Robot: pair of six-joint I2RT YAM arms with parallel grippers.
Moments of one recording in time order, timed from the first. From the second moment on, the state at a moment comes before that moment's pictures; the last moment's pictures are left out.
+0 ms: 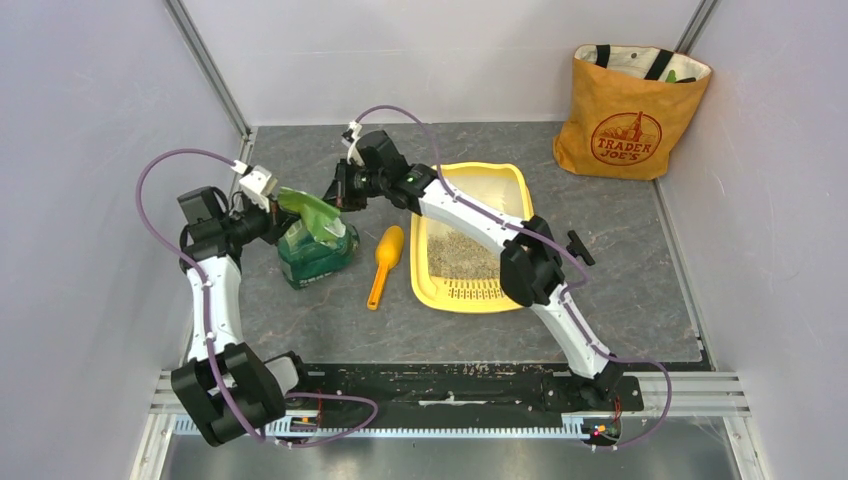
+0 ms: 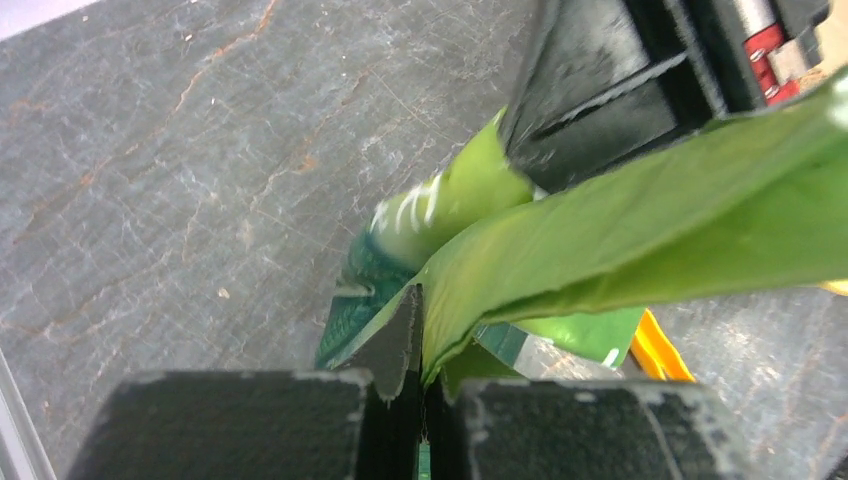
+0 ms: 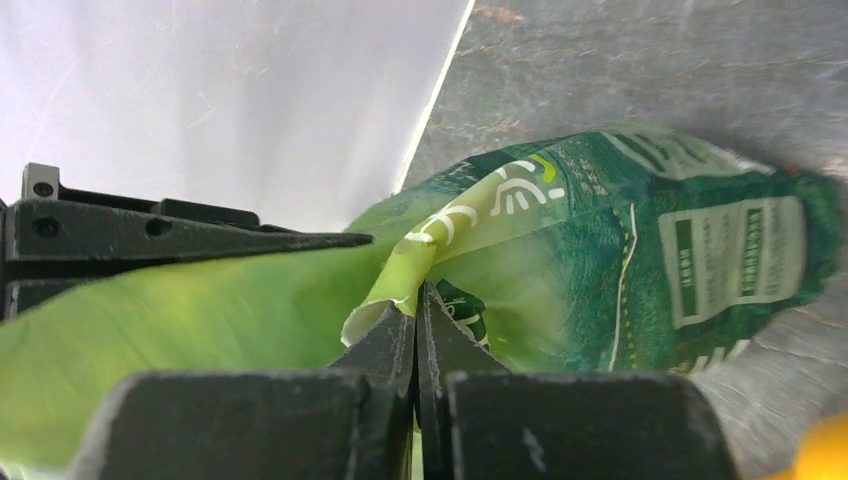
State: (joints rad) left arm 0.40 1.13 0.87 -0.35 0.93 0.51; right arm 0.87 2.40 2.29 -0.31 -0.45 0.90
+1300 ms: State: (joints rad) left arm 0.53 1.19 1.07 -0.83 1.05 0.89; right arm 0.82 2.22 2.16 -0.53 -0.55 0.00
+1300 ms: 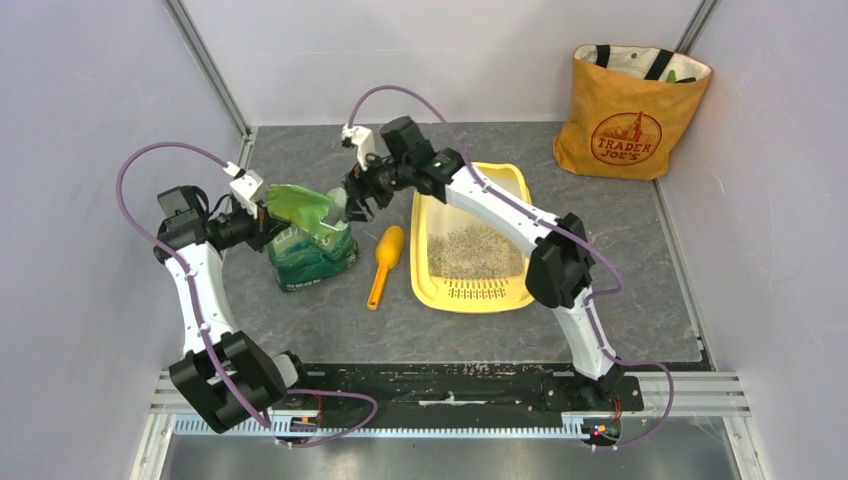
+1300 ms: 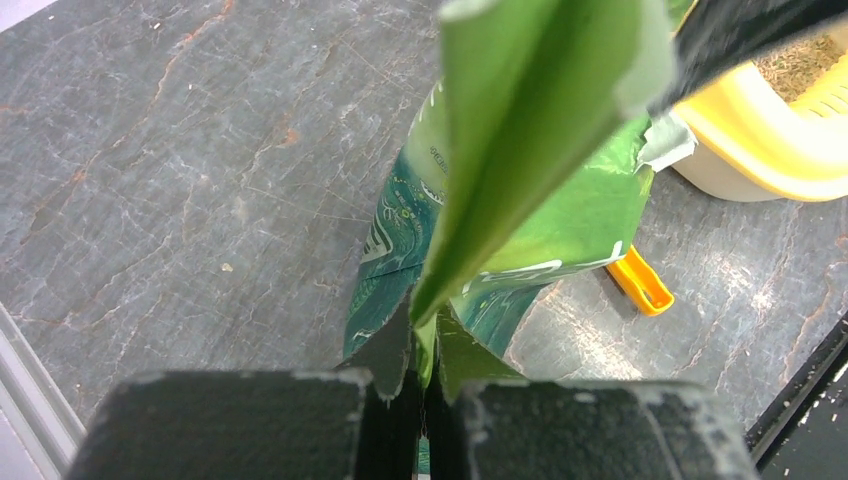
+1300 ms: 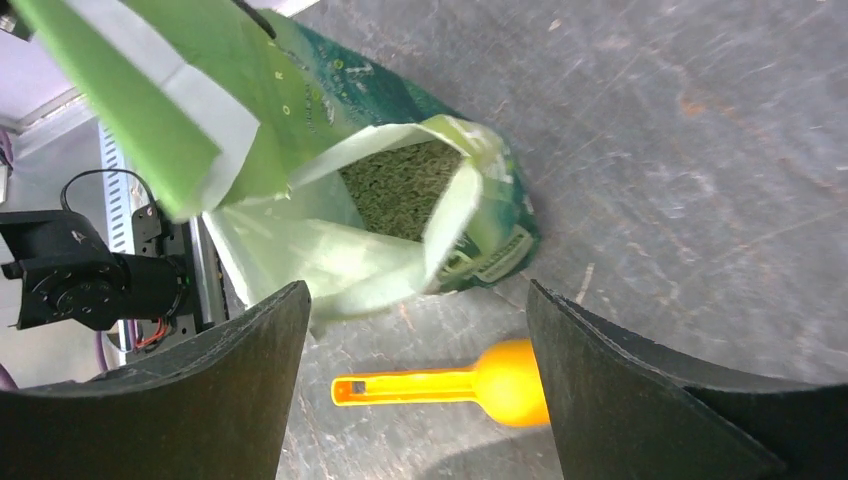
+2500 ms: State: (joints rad) left arm 0.53 1.21 1.10 -0.91 1.08 1.00; right arm 0.82 2.30 2.17 -0.24 -0.88 -0.73
